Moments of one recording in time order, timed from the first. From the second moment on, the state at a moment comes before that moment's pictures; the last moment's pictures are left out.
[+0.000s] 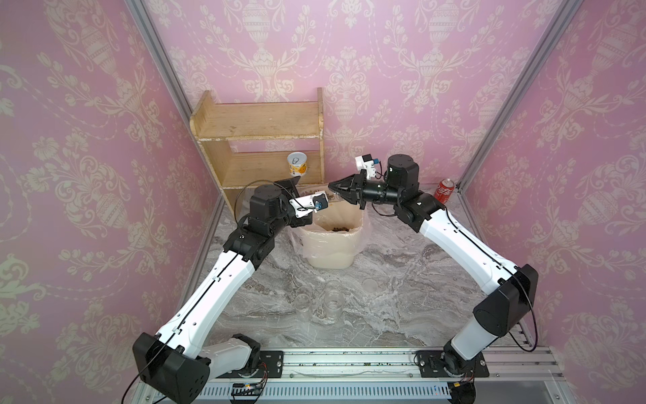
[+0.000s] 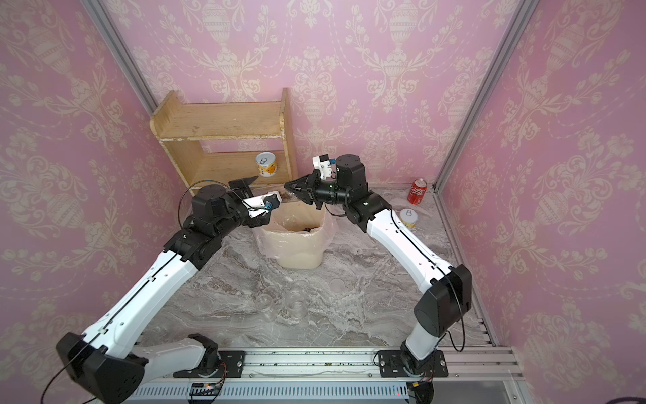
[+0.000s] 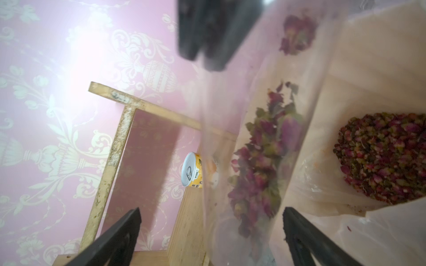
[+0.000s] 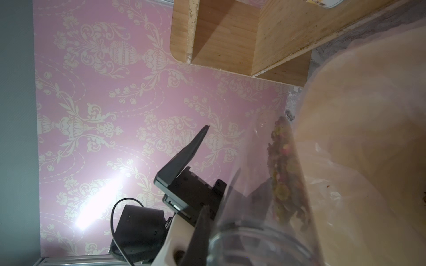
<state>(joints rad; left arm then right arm) -0.40 1.19 1.23 -0.23 0.00 0.96 0.52 1.66 1.66 -0.14 -0.67 1.26</state>
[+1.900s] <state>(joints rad) -0.37 1.27 1.09 0.34 0.01 -1.65 0.53 1.57 1.49 0.33 -0.66 1.37</state>
